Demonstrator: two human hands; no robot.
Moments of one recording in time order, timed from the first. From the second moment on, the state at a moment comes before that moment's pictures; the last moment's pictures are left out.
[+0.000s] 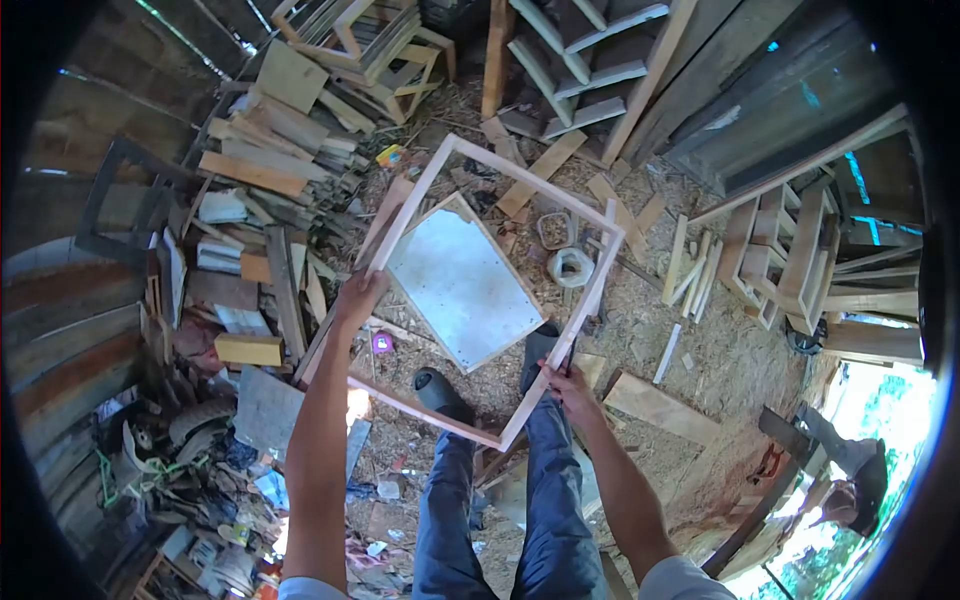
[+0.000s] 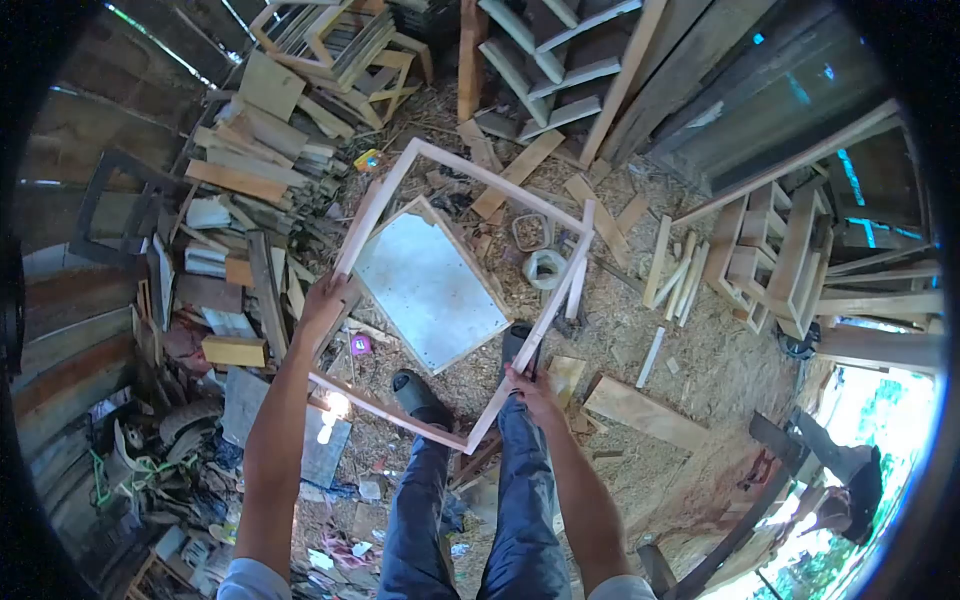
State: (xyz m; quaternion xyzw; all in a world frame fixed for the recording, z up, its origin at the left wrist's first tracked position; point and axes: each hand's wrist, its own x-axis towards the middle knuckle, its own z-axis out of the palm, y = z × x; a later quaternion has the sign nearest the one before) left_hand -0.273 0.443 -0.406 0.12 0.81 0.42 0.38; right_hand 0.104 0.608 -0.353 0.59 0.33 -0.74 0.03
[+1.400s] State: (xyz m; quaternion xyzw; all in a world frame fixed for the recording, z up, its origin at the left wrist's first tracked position) left_hand -0.263 0.394 -0.417 -0.08 0.71 0.56 0.41; right_hand 0.070 0.662 -0.401 0.56 0.36 -0.75 0.00
